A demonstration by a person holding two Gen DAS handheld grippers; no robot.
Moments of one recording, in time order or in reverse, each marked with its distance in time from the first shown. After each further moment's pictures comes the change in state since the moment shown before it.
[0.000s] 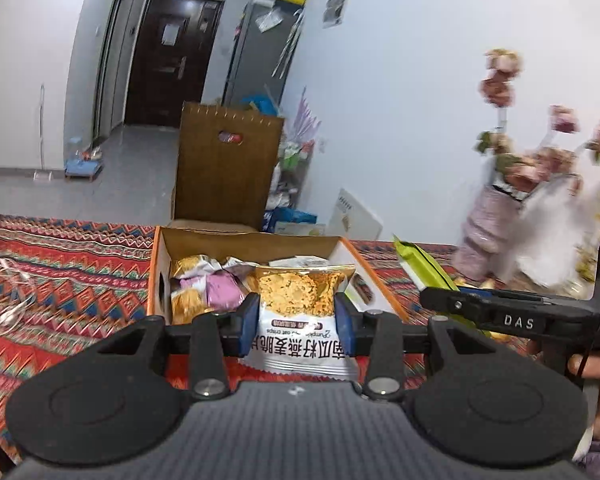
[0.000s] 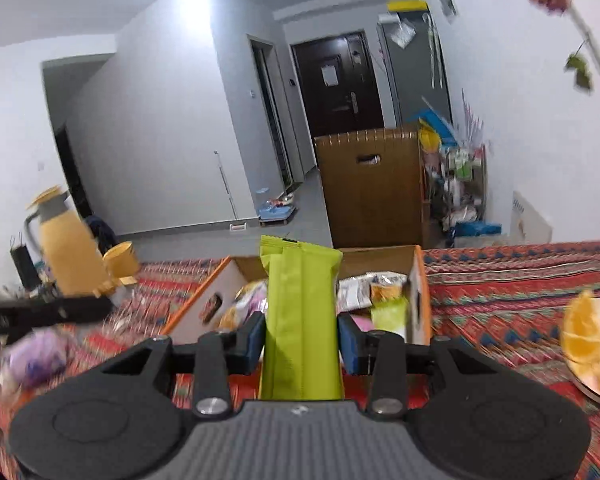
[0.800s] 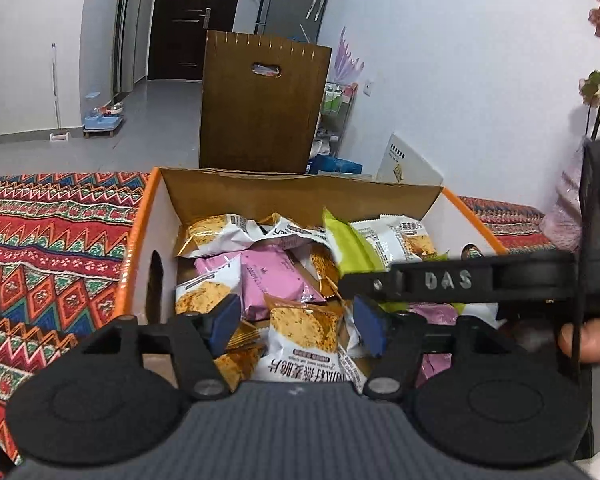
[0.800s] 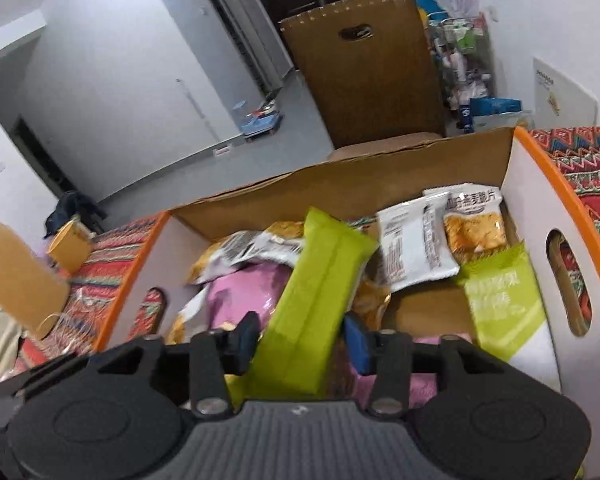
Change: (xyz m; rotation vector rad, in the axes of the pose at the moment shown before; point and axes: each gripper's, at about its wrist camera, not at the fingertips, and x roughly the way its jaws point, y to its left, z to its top) left arm 0.169 0.060 -0.017 -0.001 0.143 0.089; right arm 0.224 -0.012 -0.003 0.189 0.295 0.024
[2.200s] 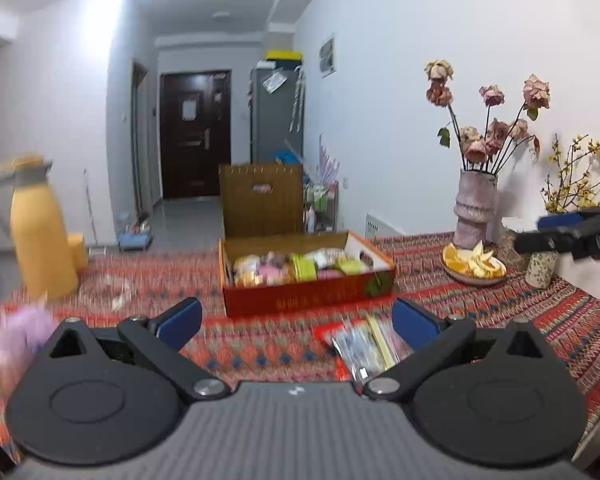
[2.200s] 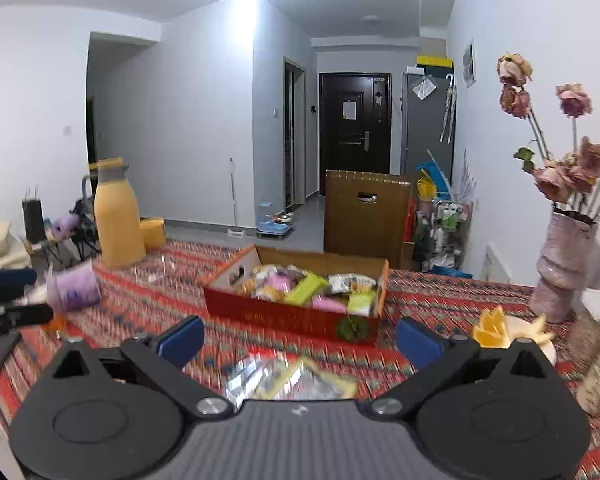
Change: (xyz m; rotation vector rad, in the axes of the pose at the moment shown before) left arm -0.385 -0.090 -0.188 0.158 -0.329 0.077; right arm -0.406 0.046 -0.226 -0.426 -0.398 -0.125
